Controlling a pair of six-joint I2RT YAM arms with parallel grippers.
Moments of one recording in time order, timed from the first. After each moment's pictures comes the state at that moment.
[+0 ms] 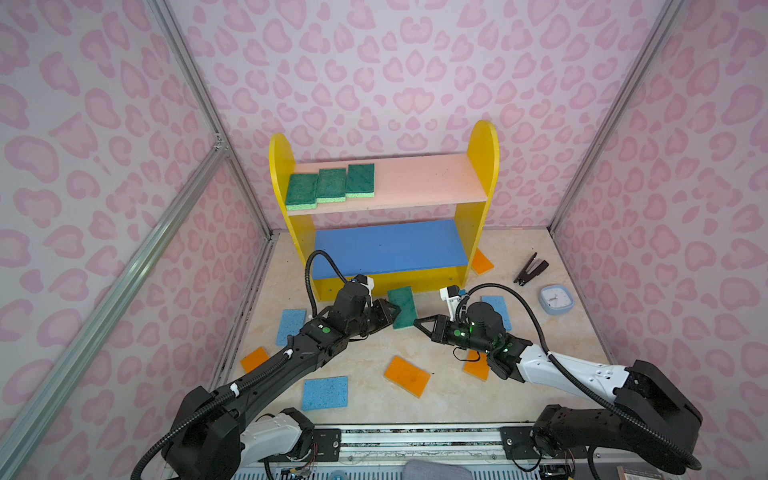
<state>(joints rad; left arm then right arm) -0.61 1.19 0.78 -0.16 0.24 -0.96 0.76 1.27 0.57 0.37 -0.32 1.00</state>
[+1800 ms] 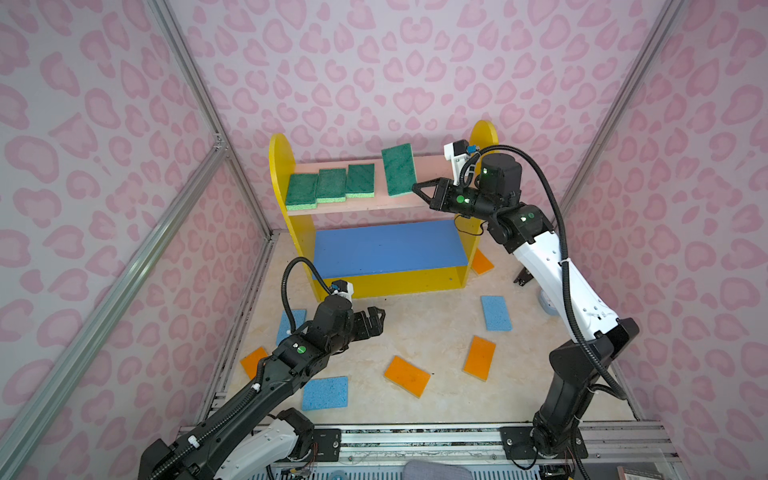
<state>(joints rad) -0.60 0.94 0.71 -0.41 -0.03 -0.70 0.50 1.86 2.19 -0.49 -0.48 0.62</state>
